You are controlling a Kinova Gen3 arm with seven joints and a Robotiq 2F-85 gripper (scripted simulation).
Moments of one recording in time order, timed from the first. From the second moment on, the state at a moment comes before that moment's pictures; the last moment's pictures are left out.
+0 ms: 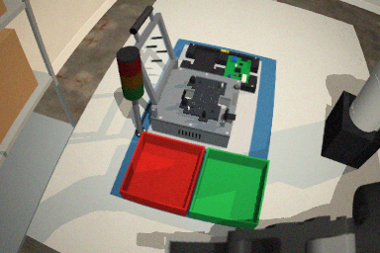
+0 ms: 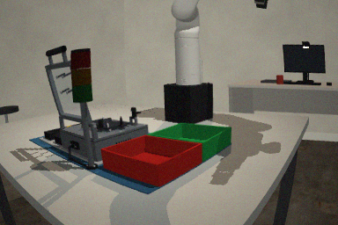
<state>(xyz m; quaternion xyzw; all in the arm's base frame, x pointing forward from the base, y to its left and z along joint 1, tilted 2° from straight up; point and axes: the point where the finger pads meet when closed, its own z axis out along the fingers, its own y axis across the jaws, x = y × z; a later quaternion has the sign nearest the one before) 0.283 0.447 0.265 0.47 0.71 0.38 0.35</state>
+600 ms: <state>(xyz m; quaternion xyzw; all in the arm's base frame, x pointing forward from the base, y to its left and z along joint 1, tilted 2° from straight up) 0.341 0.390 0.330 0.50 0.68 0.37 0.38</state>
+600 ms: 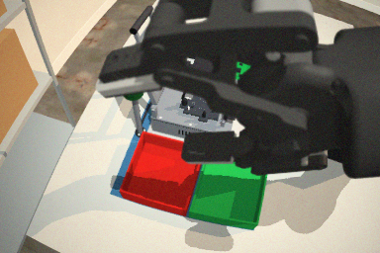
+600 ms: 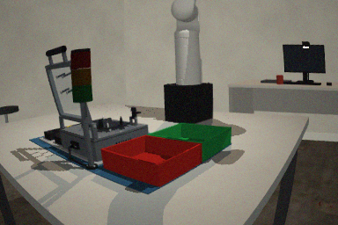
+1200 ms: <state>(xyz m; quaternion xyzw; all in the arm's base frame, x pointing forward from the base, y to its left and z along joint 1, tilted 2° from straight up) 0.430 0.214 0.395 0.59 0.65 0.27 0.40</state>
